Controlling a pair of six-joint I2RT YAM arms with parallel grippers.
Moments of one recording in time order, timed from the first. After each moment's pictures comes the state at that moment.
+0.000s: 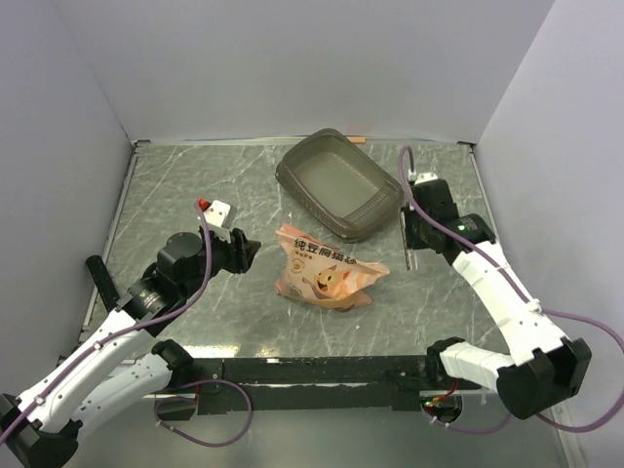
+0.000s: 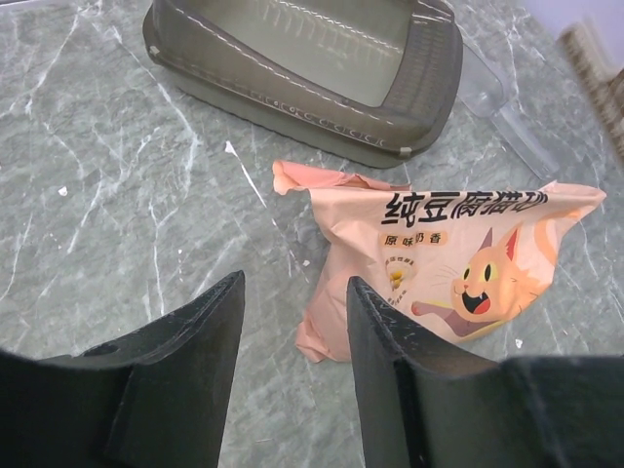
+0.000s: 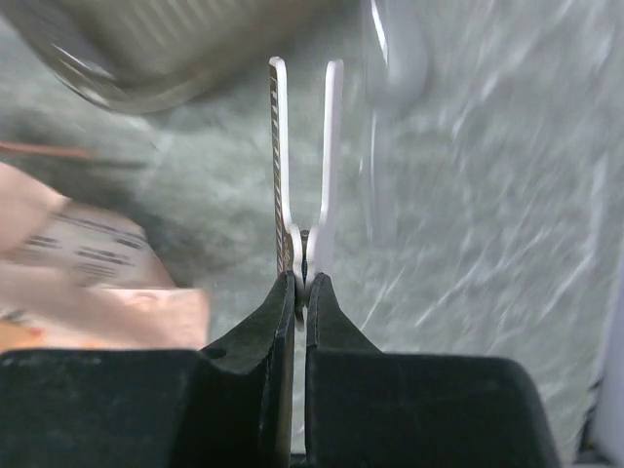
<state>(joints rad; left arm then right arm) -0.65 0.72 0.72 -0.24 -0.08 -0.22 0.35 1.12 1.14 -0.88 0.22 0.14</state>
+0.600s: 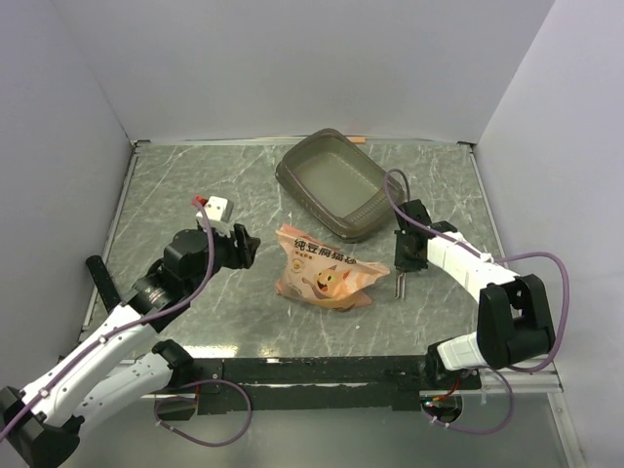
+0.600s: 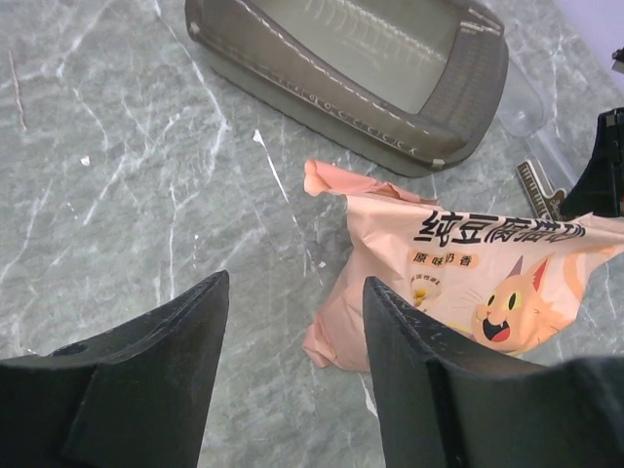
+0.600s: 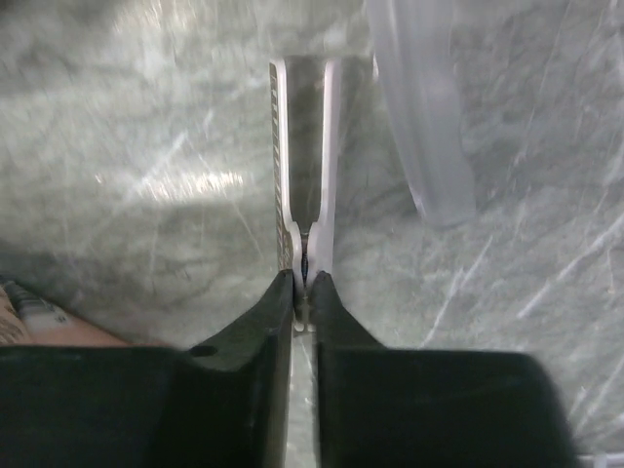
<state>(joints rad) -0.65 0.74 0.71 -0.24 -0.18 -0.30 0.27 1.39 0.85 -0.66 0.18 0.38</state>
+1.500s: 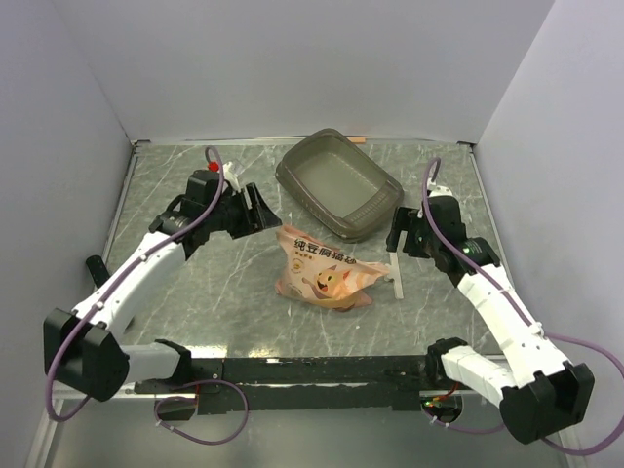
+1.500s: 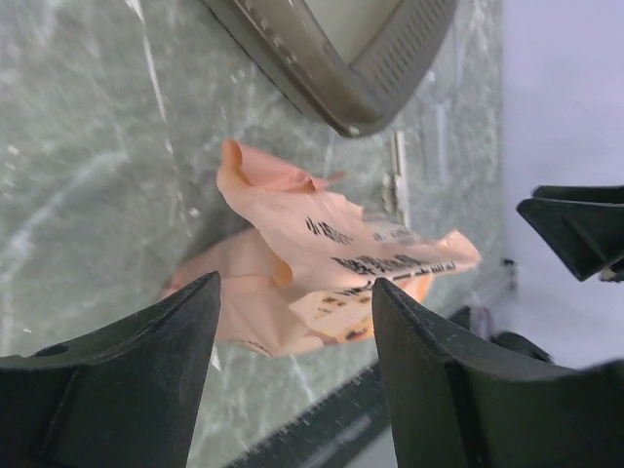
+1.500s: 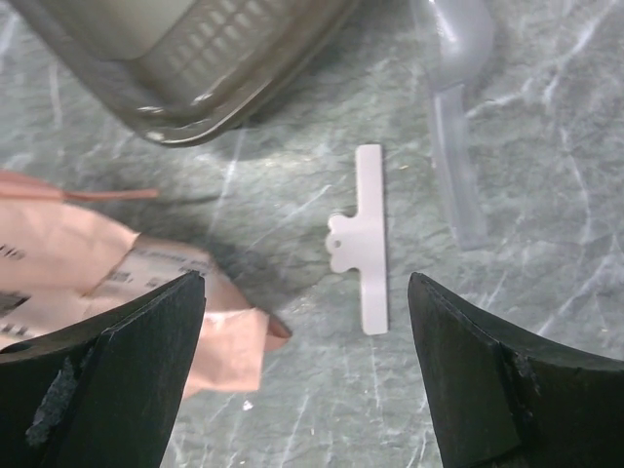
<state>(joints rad) -0.40 1.24 1.06 -0.42 0.32 -0.67 0.28 1.00 0.92 -0.68 0.10 0.38</state>
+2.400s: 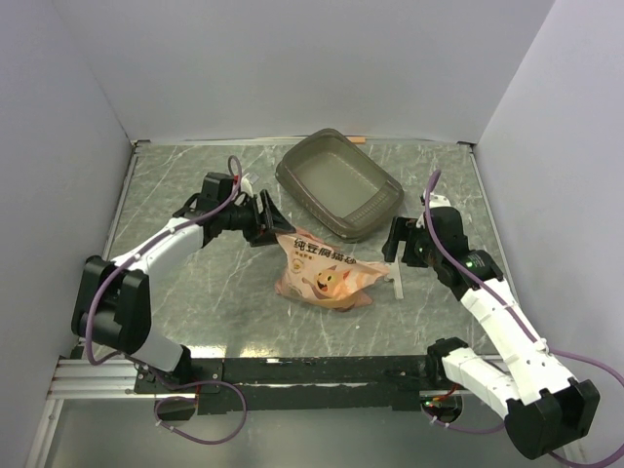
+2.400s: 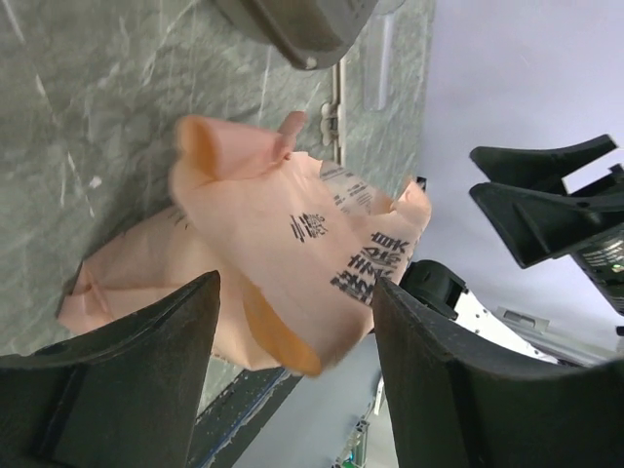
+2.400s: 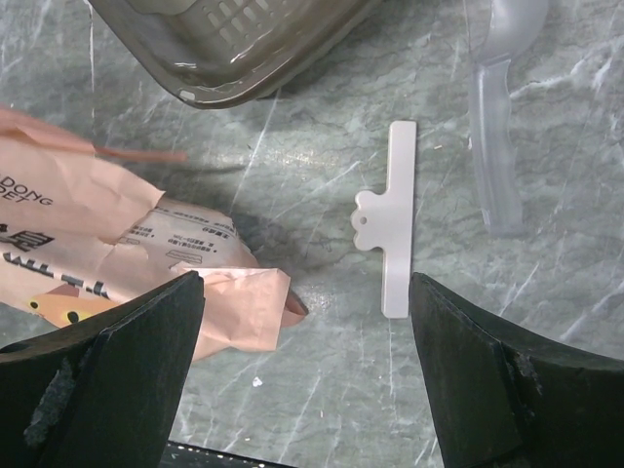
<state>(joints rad) -0.34 1.49 1.00 -0.23 0.72 -0.79 0.31 0.90 0.84 -0.67 0.04 0.38</state>
